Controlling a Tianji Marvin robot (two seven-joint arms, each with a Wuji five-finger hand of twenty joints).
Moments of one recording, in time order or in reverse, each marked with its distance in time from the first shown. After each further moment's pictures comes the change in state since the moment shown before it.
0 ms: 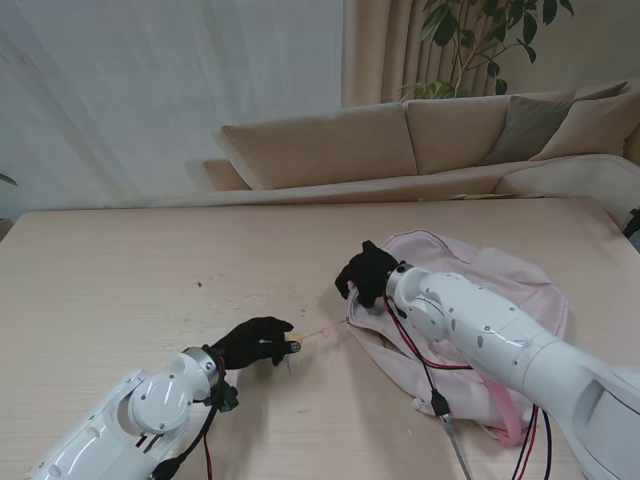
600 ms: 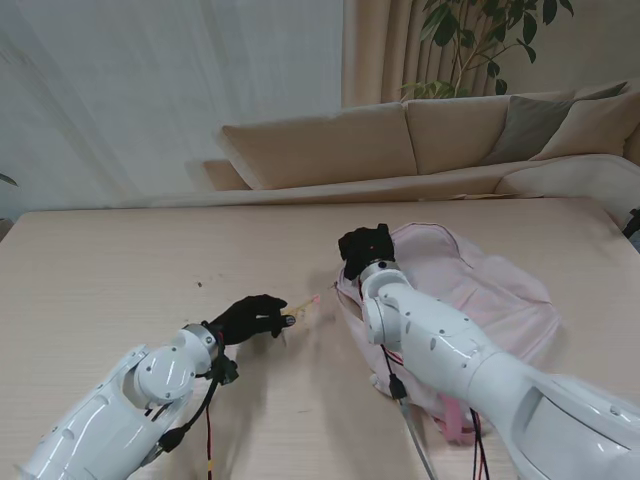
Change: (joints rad) left arm -0.131 -0.019 0.036 0.123 -0.053 0.009 0.026; right arm -0.046 -0.196 0.073 0.102 0.175 0.532 -0.247; left_hand 0.000 0.000 0.000 0.000 -0.088 -0.006 -0.039 0.000 -0.016 0.000 -0.005 0.000 -0.002 0.000 0.000 0.000 -0.002 -0.007 0.000 0.003; right_hand 0.043 -0.096 0.012 -0.011 0.075 0.177 0.015 0.013 0.136 0.097 0.024 0.116 0.174 0.126 0.144 -0.002 0.241 0.005 0.104 0.056
